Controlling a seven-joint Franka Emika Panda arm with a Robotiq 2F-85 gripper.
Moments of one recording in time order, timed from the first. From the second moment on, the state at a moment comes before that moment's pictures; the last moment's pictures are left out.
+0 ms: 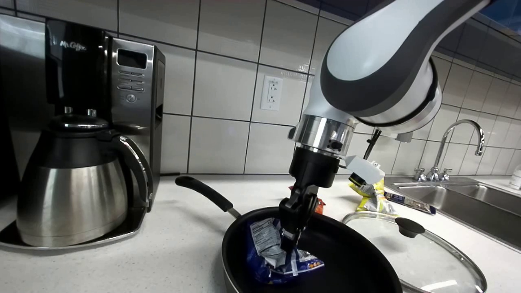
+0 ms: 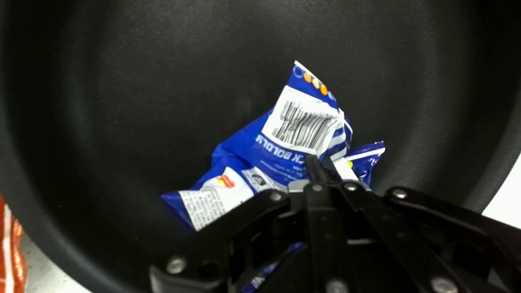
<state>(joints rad) 0.14 0.45 0.30 -2.06 0.14 2.49 -0.36</state>
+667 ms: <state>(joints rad) 0.14 0.41 0.31 -2.06 0.14 2.49 -0.38</state>
